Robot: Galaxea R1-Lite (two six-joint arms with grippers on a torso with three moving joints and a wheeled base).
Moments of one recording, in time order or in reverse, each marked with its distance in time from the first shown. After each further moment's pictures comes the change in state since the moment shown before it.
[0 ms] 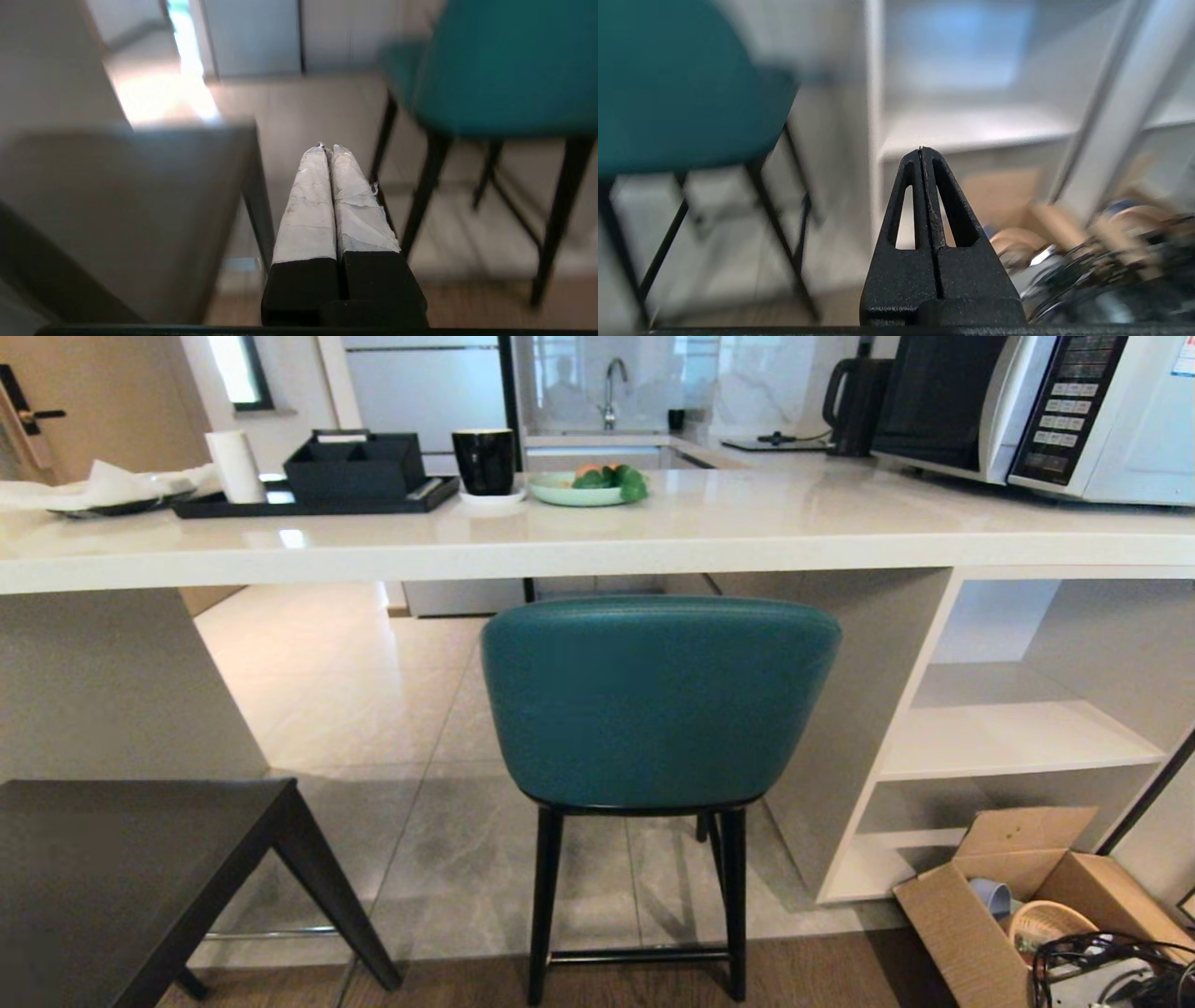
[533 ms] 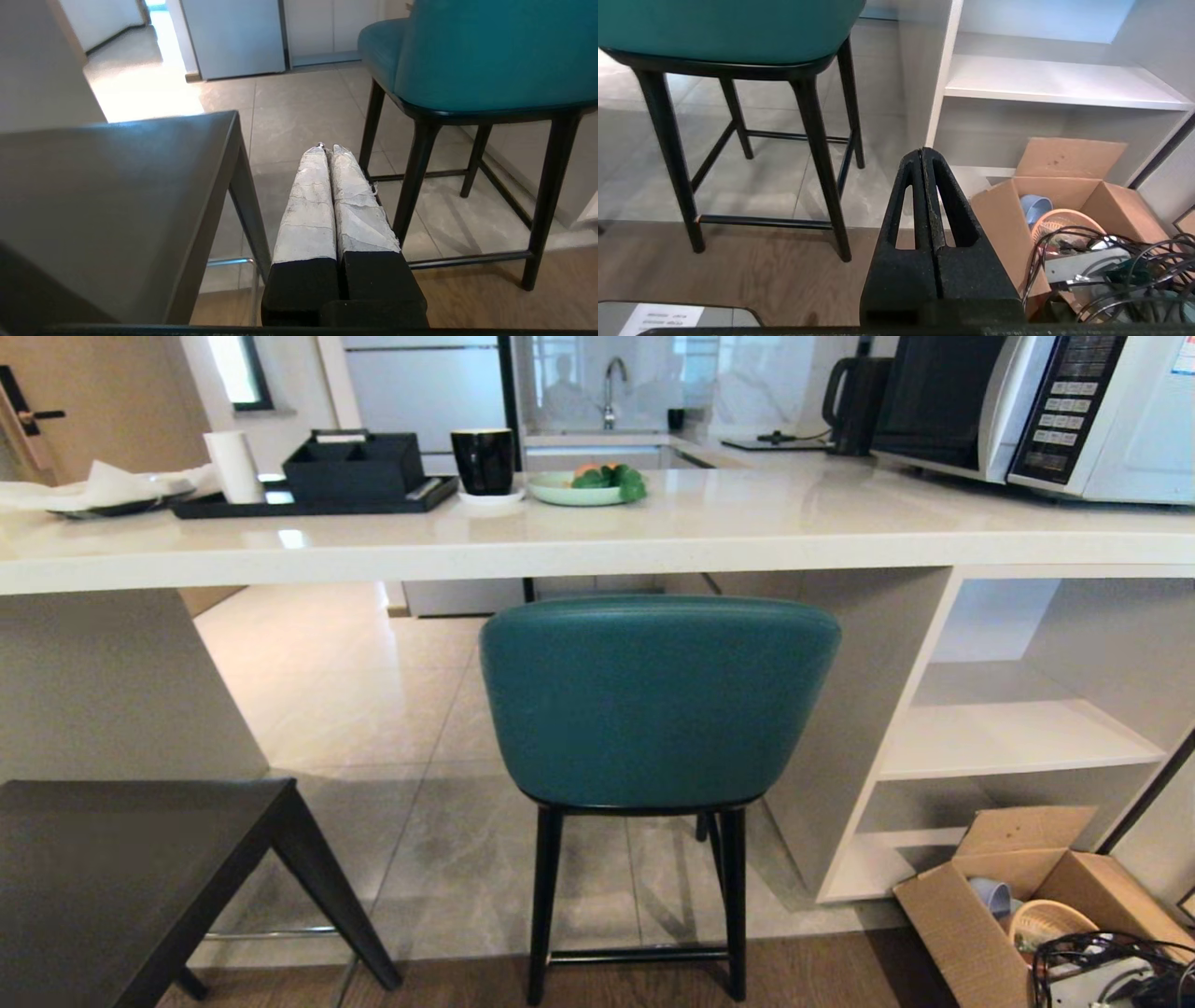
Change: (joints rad) left arm 0.001 -0.034 0.058 -0.033 -0.037 -0.008; right arm -0.003 -0.035 0.283 -0.119 0.201 -0.039
